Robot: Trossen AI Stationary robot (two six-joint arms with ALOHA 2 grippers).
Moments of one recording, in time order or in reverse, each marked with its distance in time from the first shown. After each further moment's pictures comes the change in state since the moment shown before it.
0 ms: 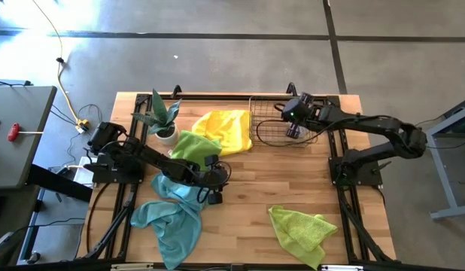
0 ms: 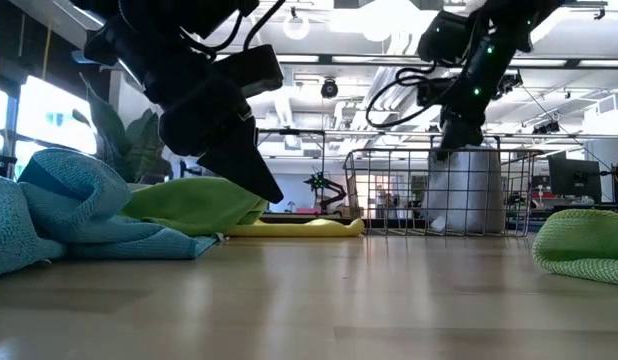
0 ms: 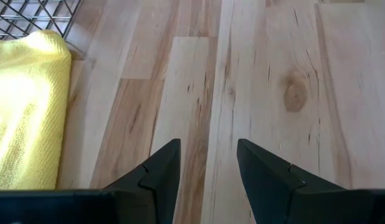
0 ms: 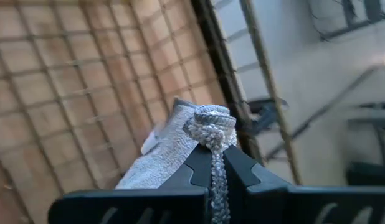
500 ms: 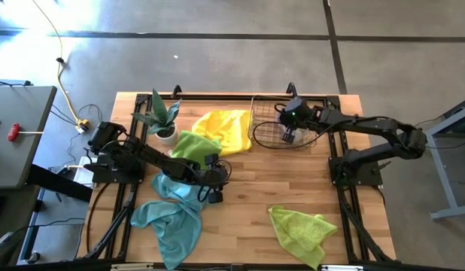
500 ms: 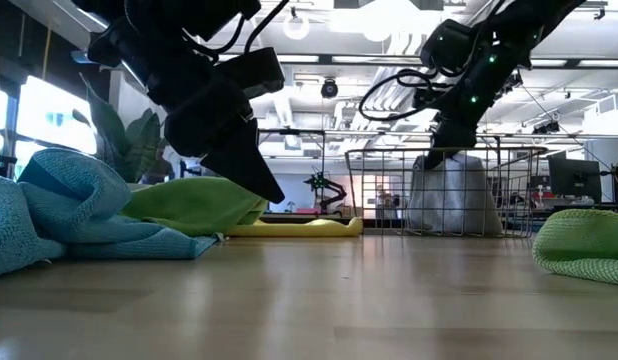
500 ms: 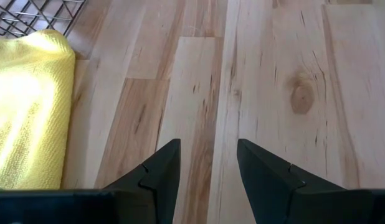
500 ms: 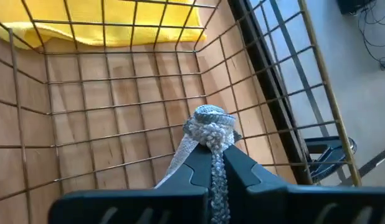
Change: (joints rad) left arm 0.007 0.000 0.000 0.000 0.003 0.000; right arm -0.039 0.000 -0.078 0.175 -0.241 -0.014
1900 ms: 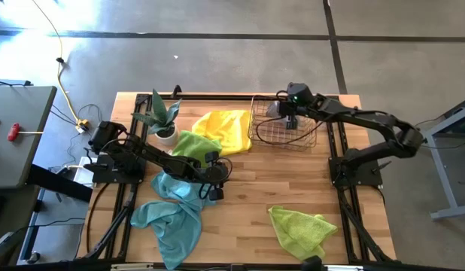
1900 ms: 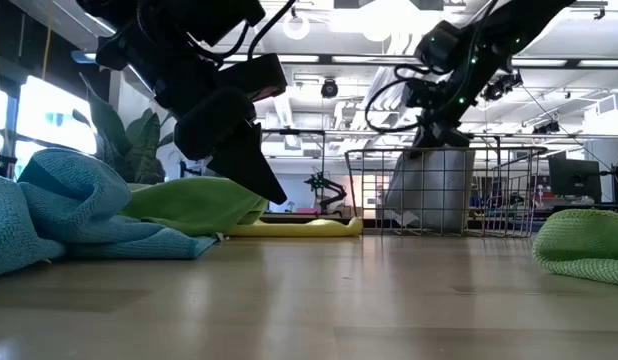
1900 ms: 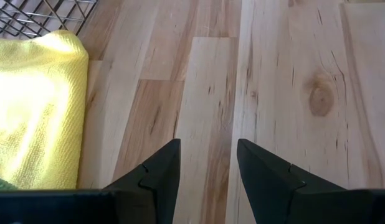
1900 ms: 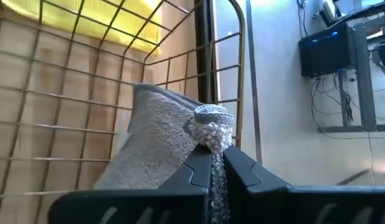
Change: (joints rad) left arm 0.028 0.000 0.000 0.000 0.000 0.026; right arm -0.132 0.064 0.094 0.092 -0.062 -0.492
